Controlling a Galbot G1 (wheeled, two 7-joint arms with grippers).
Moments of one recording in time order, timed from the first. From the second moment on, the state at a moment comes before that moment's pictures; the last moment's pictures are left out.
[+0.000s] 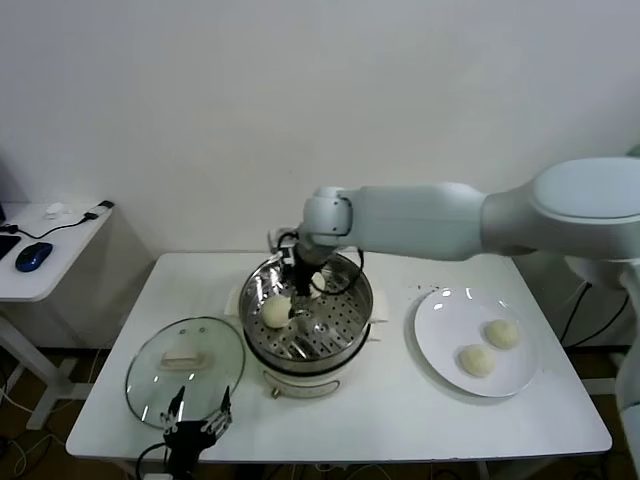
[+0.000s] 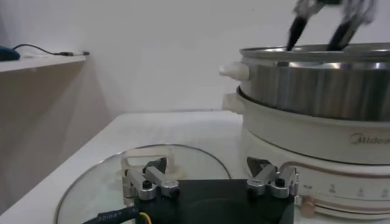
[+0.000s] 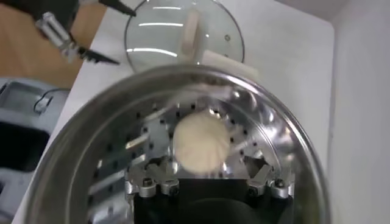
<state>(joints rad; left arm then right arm) 1.75 -1.50 -0.57 -1.96 -0.07 -0.02 -0.03 0.81 1.26 -1.64 1.31 0.89 -0.35 -0.83</state>
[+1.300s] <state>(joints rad) 1.77 -1.50 -0.59 -1.97 -0.05 -0.01 -0.03 0.35 0.61 -1.46 1.27 0.29 -0.24 -0.94</state>
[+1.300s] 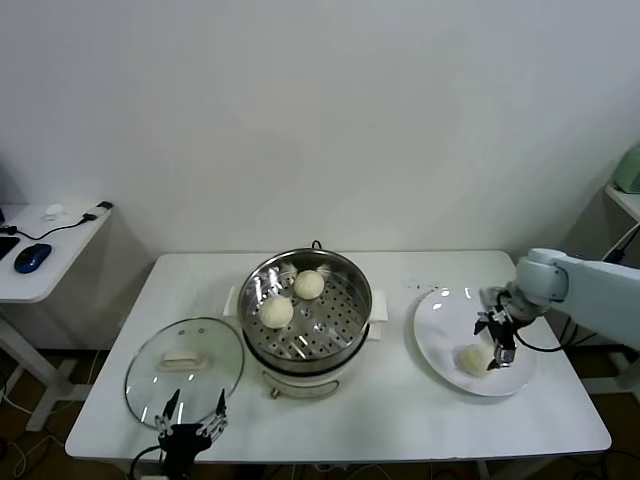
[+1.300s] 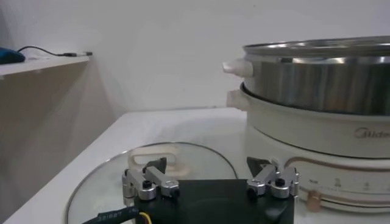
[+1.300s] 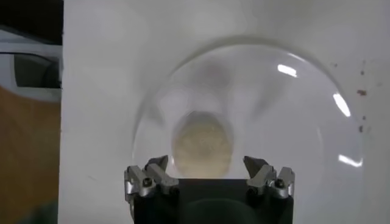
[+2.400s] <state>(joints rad) 1.77 -1.50 -0.57 -1.97 -0.04 -0.01 -0.03 0.59 0.74 -1.51 1.26 0.32 -0.13 -1.03</state>
